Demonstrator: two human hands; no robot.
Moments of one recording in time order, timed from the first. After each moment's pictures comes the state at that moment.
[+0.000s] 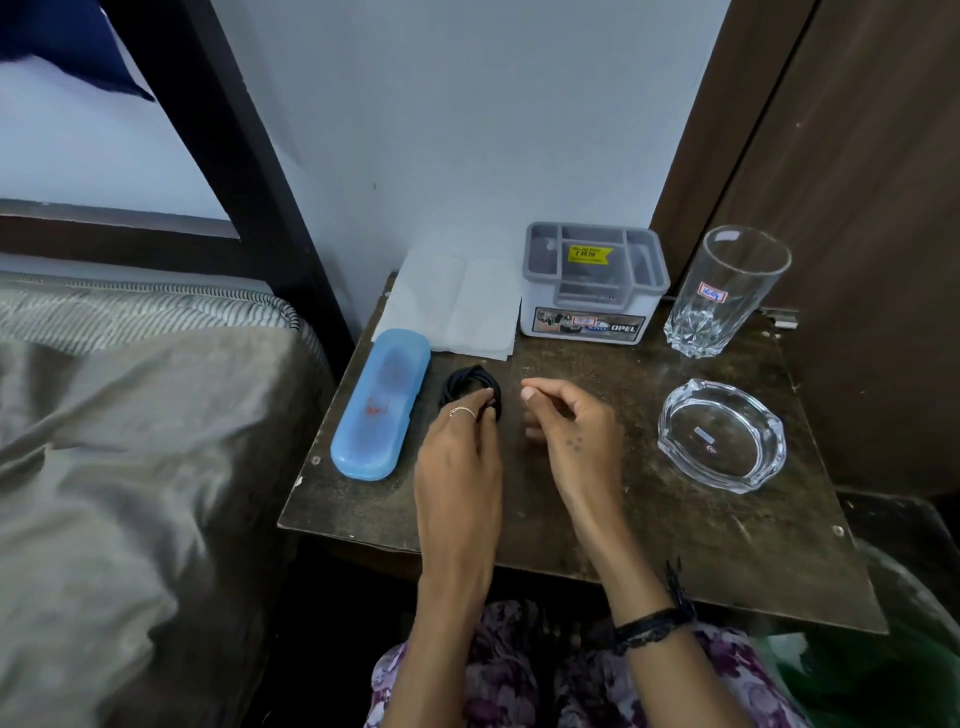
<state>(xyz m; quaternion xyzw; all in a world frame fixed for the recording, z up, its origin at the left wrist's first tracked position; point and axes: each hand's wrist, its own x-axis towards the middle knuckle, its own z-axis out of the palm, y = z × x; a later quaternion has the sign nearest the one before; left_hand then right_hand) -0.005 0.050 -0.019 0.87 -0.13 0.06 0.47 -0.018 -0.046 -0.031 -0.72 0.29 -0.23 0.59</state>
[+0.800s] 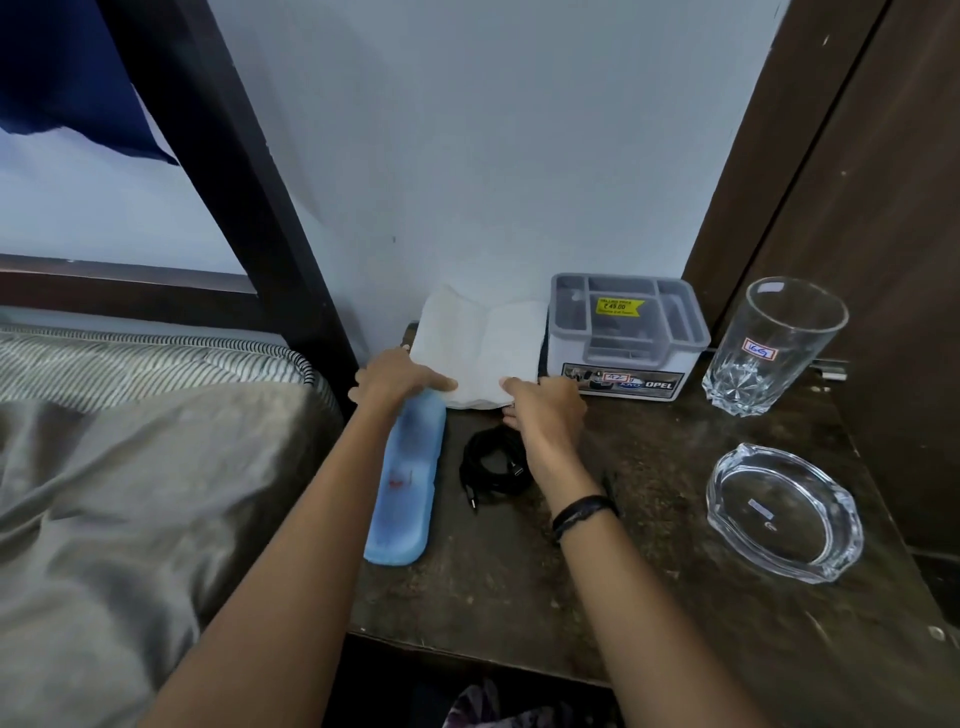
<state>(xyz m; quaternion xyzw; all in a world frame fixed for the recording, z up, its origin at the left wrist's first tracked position) 0.208 0.051 -0.027 0.92 -0.01 -0.20 0.33 0.102 -0.055 -0.039 -0.63 0.42 -0.16 0.62</state>
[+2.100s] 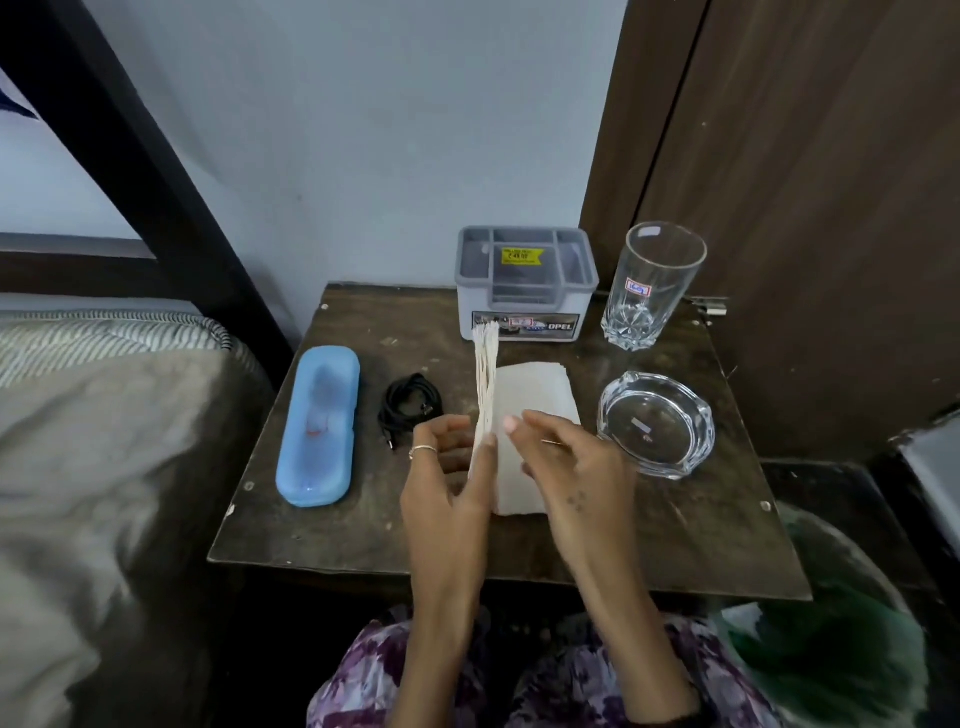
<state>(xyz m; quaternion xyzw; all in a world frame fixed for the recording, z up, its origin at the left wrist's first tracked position) -0.037 0.028 -0.015 0.74 -0.07 -0.07 0.66 -0.078 -0.055 -0.001 -0.74 0.33 -0.19 0.56</state>
